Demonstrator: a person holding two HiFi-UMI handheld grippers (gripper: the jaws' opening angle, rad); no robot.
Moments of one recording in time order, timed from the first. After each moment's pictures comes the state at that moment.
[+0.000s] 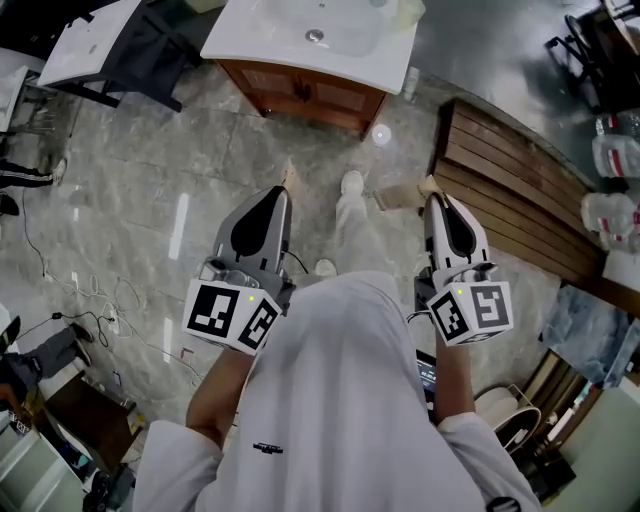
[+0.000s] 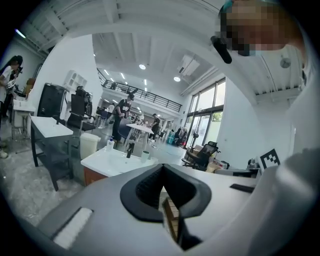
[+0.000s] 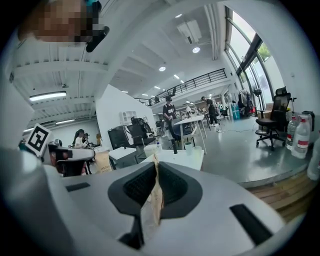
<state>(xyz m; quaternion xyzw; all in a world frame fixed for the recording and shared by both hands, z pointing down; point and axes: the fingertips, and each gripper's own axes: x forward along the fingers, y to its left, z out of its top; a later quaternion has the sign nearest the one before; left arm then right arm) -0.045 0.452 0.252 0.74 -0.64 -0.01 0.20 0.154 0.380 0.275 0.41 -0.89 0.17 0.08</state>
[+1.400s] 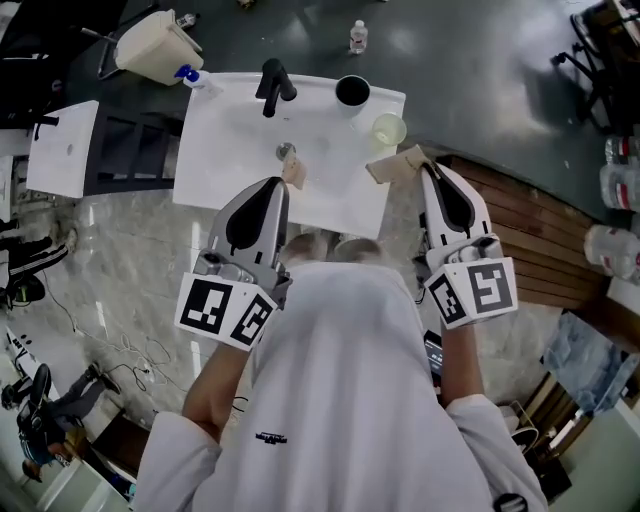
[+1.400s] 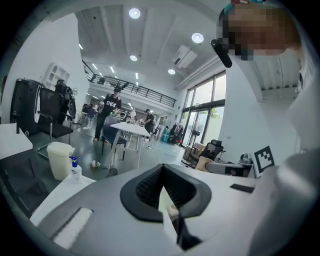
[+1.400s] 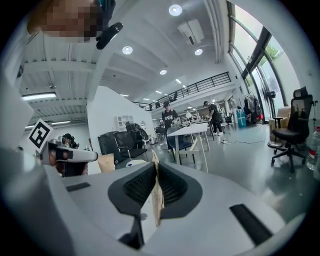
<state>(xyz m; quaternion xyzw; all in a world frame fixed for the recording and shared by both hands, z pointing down) -0.120 -0.010 0.225 0.77 -0.60 0.02 0.19 0.054 -0.078 0.240 0.40 -0.91 0.13 0.06</state>
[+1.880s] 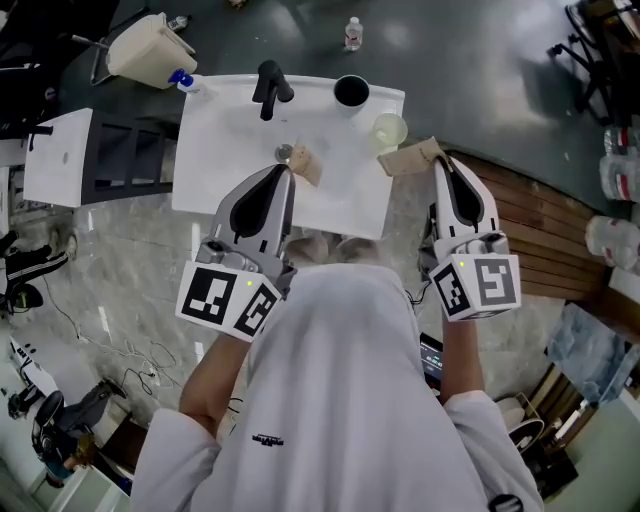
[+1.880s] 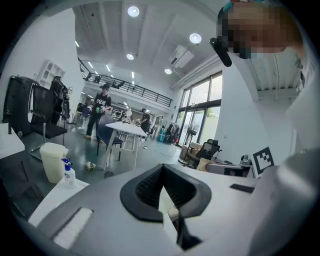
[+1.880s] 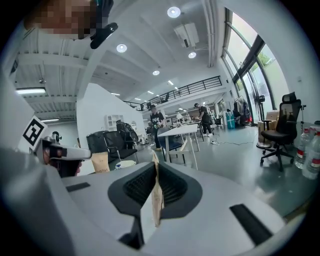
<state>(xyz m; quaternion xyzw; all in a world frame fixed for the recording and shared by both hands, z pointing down) -0.125 -0.033 0.232 0.79 -0.58 0.02 0.19 0.062 -0.094 0.251 0.46 -0.88 0.13 0.06</state>
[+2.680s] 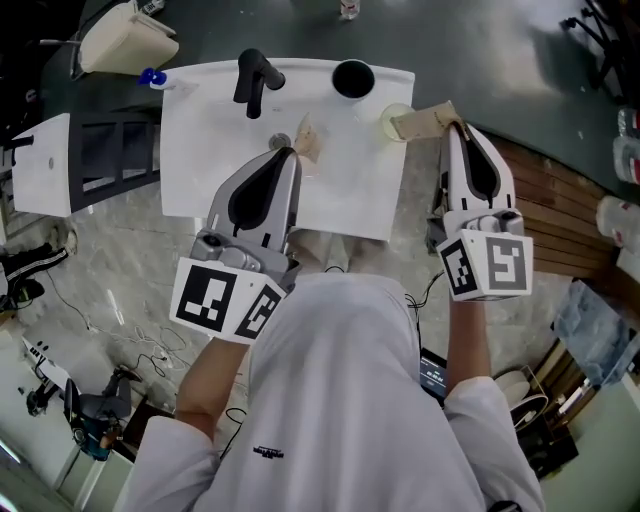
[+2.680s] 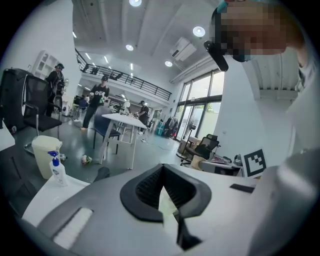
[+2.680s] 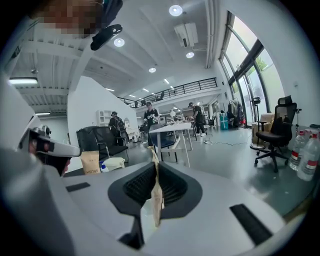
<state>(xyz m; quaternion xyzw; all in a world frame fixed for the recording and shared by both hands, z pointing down) -0.125 -0.106 0.278 0.80 -0.56 0.04 0.22 0.054 -0.179 0.302 0.49 -0.86 0.13 0.08</state>
